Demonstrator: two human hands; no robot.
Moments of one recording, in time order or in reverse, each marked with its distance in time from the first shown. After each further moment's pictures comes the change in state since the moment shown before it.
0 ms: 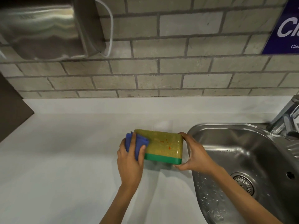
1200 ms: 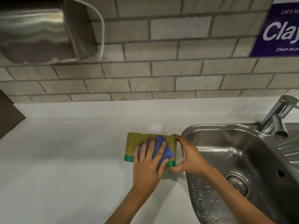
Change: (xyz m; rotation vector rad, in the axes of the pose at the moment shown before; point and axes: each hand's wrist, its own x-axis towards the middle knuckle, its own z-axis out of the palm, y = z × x) left_hand -0.019 0.046 0.019 0.425 -0.177 0.469; right_hand -0.001 -0.001 -0.001 0.020 0.028 0.021
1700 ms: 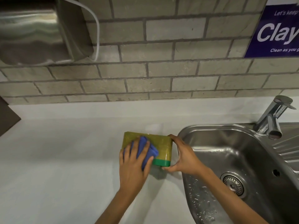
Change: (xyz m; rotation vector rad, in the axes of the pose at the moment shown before) left_hand -0.006 -0.023 0.006 0.022 0.138 -0.063; right_hand 0.000 0.000 0.001 -0.001 -0.005 0.019
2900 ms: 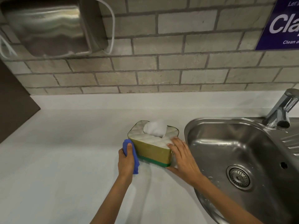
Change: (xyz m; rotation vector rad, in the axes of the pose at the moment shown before) left_hand -0.022 -0.033 -0.001 -1.057 -0.119 -1.151; right_hand -0.043 0.002 0.059 -0.577 0.271 -0.389
